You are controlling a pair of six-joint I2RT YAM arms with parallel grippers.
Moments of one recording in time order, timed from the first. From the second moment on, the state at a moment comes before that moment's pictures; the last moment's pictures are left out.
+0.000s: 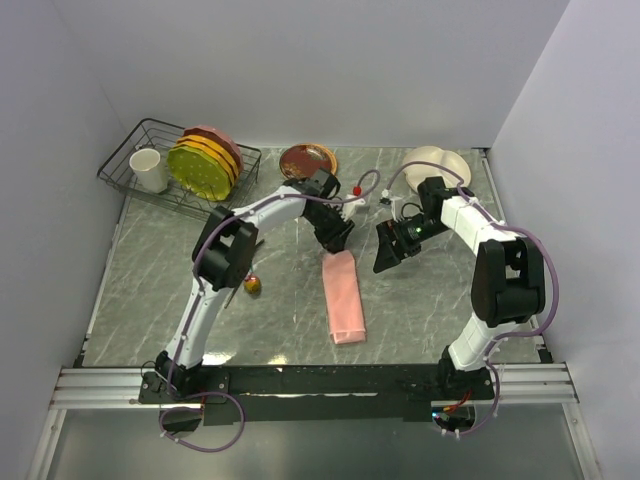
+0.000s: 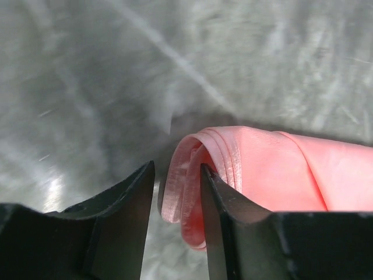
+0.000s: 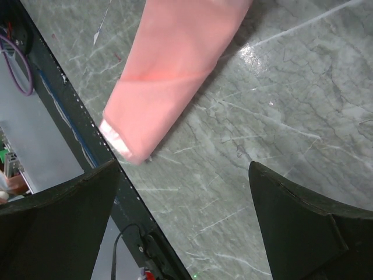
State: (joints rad) left arm -0.62 2.35 1.92 -0.74 0.62 0.39; right arm 0.10 1.70 1.22 -0.99 -0.79 -0.48
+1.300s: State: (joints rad) left arm -0.07 1.55 1.15 -0.70 0.42 0.16; right arm 0.06 1.28 1.23 -0.70 -0.53 -0.28
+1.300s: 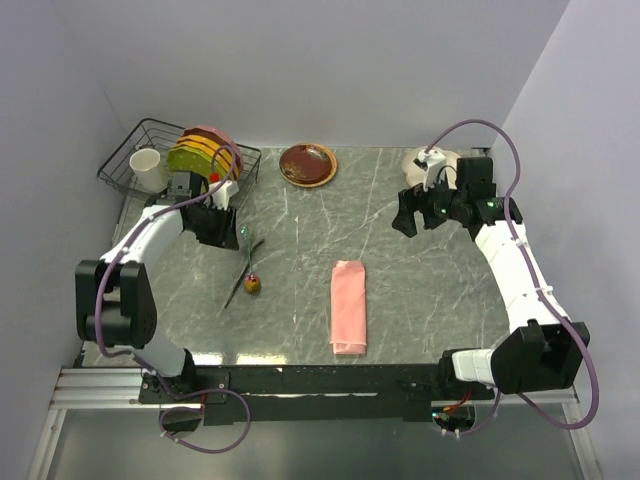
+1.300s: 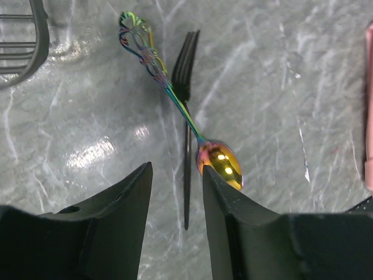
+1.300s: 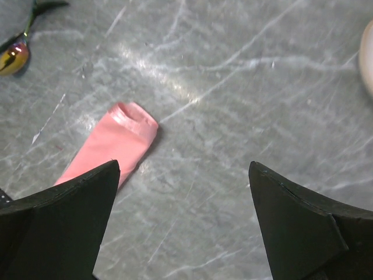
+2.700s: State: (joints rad) left arm -0.07 1.44 0.87 -0.09 0.43 -0.25; right arm 0.06 1.32 1.28 -0.79 -0.45 -0.22
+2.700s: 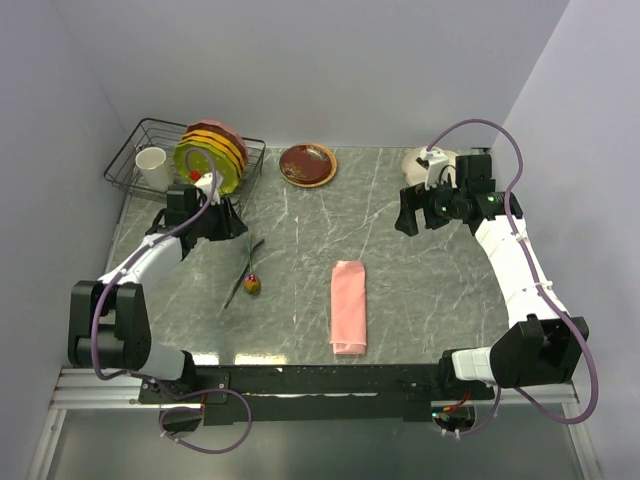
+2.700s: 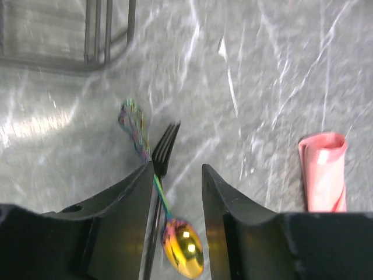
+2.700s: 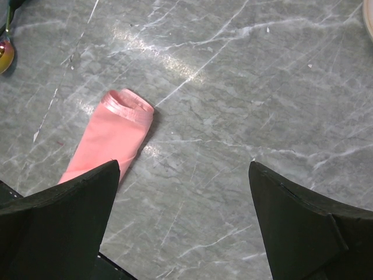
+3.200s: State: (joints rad) left arm -0.11 1.42 0.78 -0.20 0.35 -0.26; right arm 0.06 1.32 1.27 -0.80 -0.45 -0.21
